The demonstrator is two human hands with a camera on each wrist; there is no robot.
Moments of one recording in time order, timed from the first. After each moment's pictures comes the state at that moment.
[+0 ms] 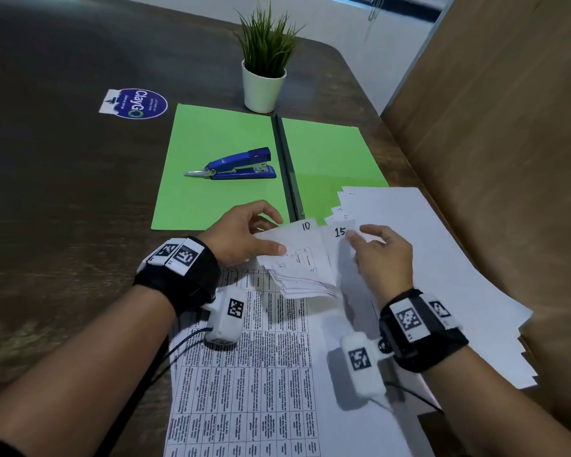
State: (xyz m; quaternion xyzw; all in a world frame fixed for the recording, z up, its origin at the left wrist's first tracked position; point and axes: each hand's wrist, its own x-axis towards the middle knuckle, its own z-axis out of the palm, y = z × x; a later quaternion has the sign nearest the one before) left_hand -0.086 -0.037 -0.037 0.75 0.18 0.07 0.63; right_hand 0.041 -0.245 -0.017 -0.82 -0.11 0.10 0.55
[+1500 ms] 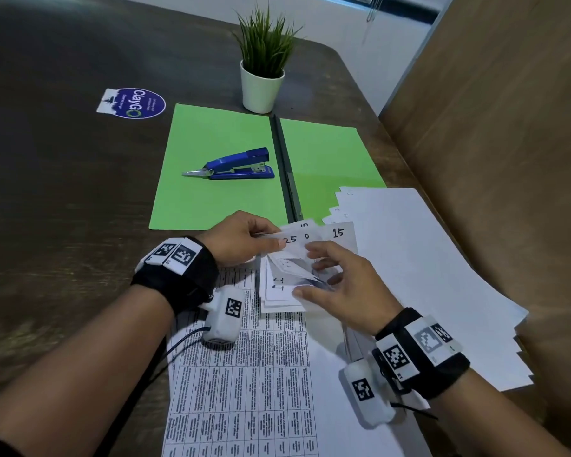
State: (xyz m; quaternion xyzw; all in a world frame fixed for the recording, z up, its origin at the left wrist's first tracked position) left_hand -0.083 -0.037 -0.036 0.79 0.20 0.01 0.59; right_hand 0.003 -0.257 -0.013 -0.83 -0.40 0.19 0.34
